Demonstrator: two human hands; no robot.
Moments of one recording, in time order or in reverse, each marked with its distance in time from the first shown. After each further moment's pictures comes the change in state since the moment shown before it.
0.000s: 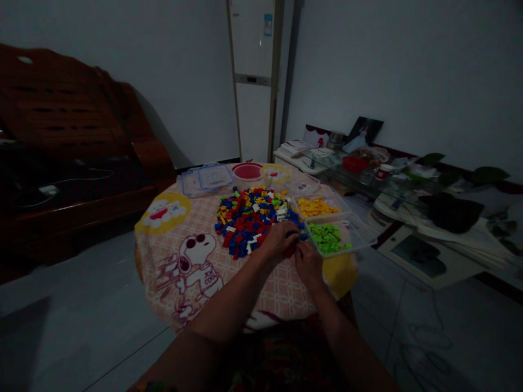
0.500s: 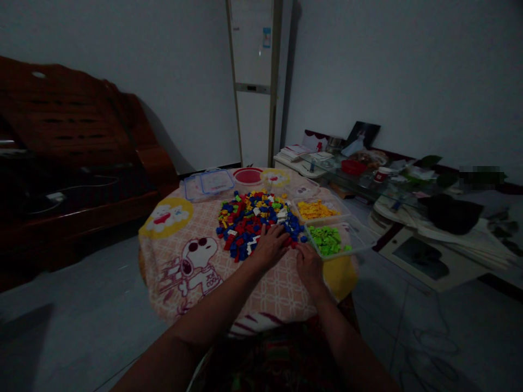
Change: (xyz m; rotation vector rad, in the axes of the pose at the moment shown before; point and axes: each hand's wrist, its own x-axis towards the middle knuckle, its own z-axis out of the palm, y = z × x) left_hand -0.039 -0.010 -0.002 0.510 -0.067 -0.037; right_hand -0.002 0.005 0.007 0.081 0.062 0.020
